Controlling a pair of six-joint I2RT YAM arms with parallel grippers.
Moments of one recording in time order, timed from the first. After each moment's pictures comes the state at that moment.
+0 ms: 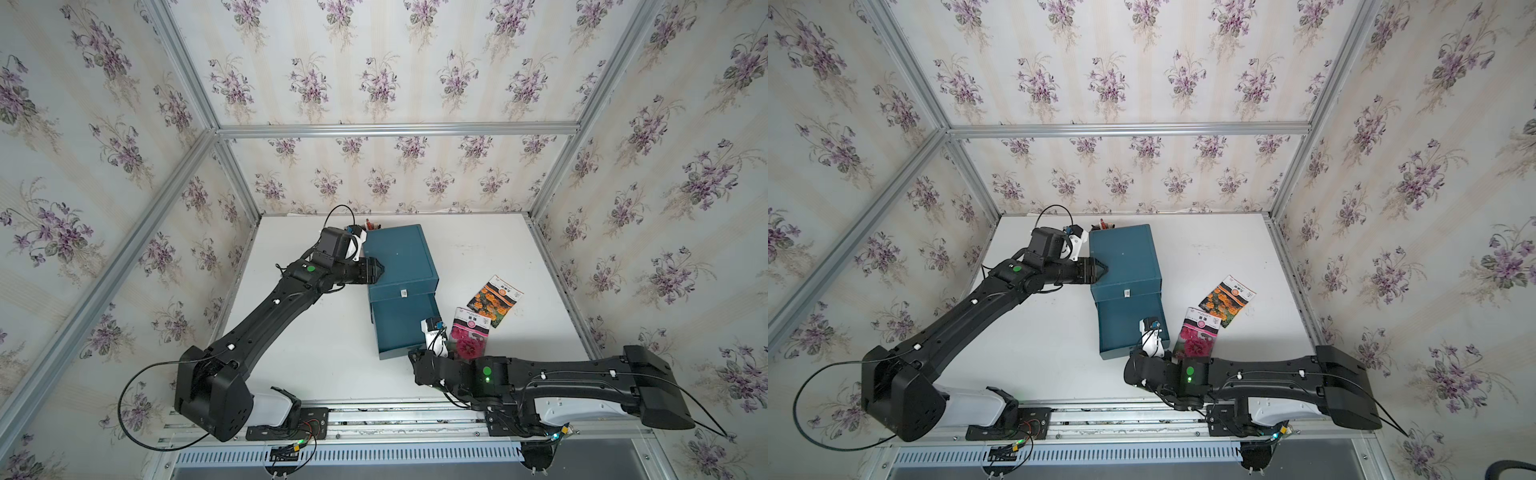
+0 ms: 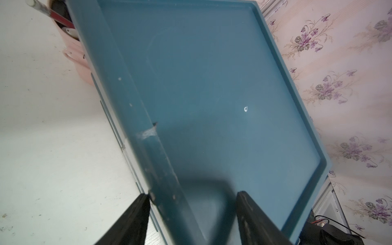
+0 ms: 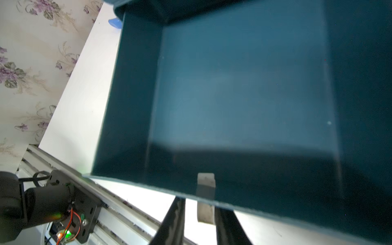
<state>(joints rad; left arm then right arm) -0.43 1.39 1.18 -0.56 0.27 -0.39 1.40 1.18 0.67 -0.34 0.52 1.05</state>
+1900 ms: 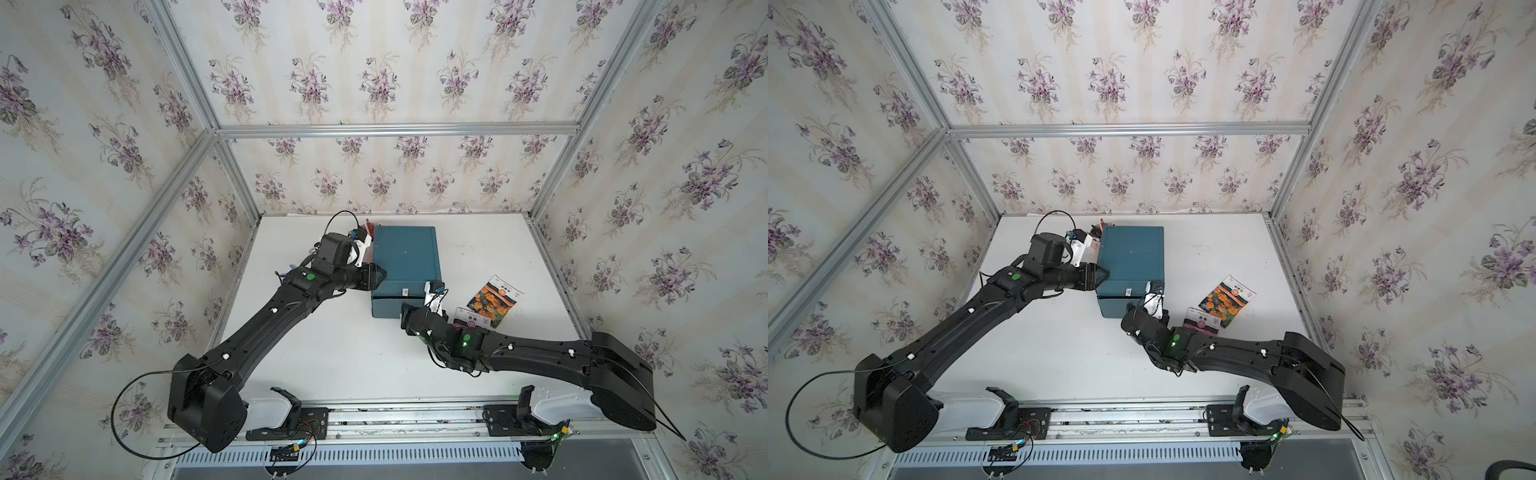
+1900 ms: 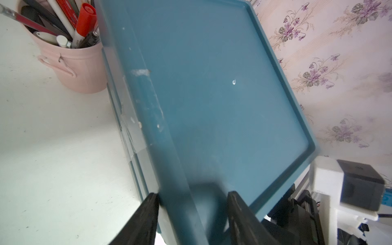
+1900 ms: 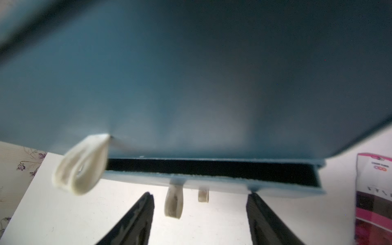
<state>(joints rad) -0.47 1.34 1.11 -0.52 0.30 -0.36 1.12 1.38 0.73 -0.05 0.62 0.92</state>
